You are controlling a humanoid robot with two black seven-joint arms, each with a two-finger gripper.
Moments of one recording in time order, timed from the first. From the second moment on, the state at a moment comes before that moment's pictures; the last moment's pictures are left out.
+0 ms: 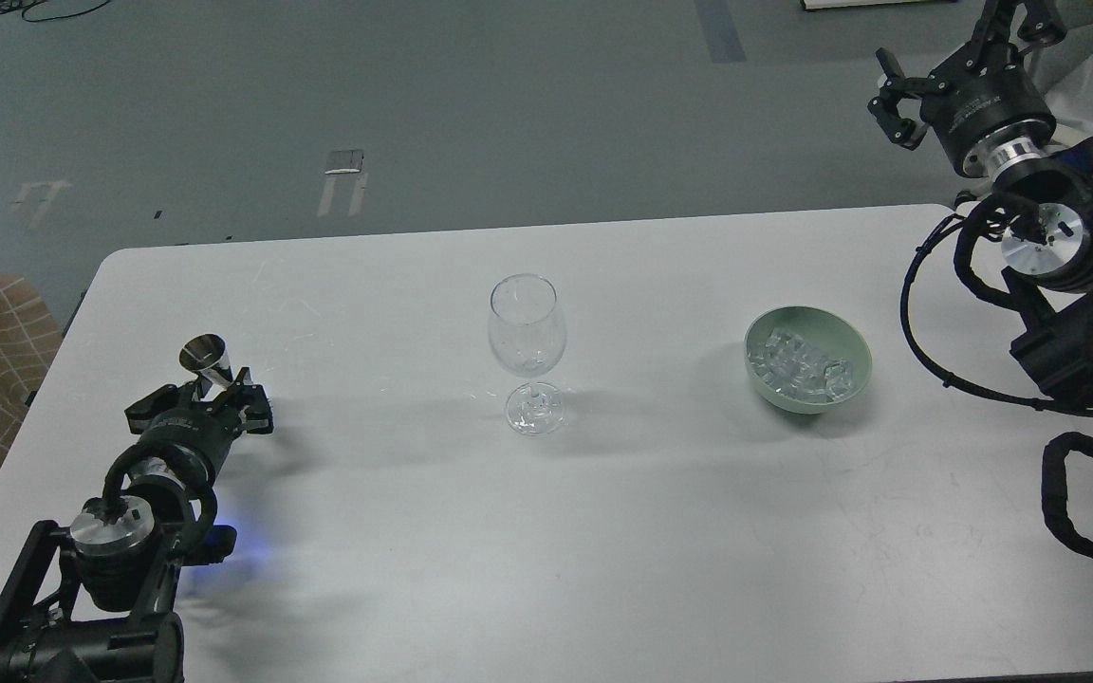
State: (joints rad) left arm -0.12 0.09 -1.65 -1.14 -0.16 0.16 0.05; right arm 0.91 -0.21 1.25 0.43 -0.39 0.39 0.19
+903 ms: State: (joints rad) left arm -0.15 0.09 -1.66 -1.06 -0.16 0.04 0.05; right arm 0.90 -0.21 1.25 0.43 -0.39 0.39 0.19
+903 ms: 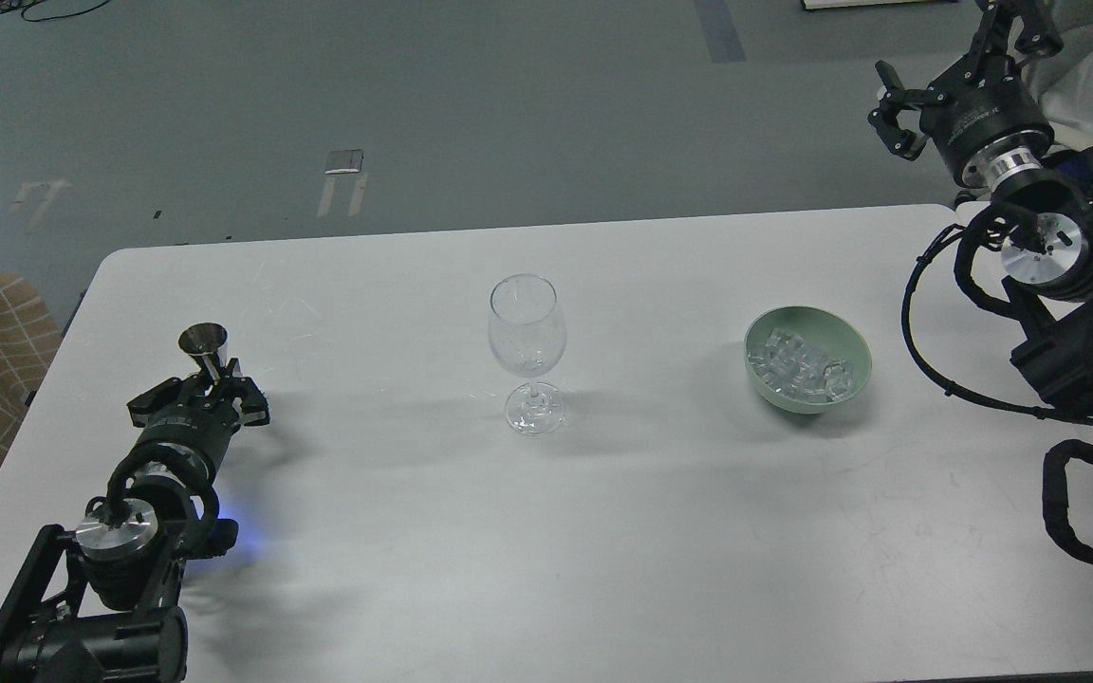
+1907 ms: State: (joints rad) left arm -0.24 0.20 -1.64 -1.41 -0.17 0.15 0.16; right arm 0.90 -0.22 1.25 0.44 -0.39 0.39 0.19
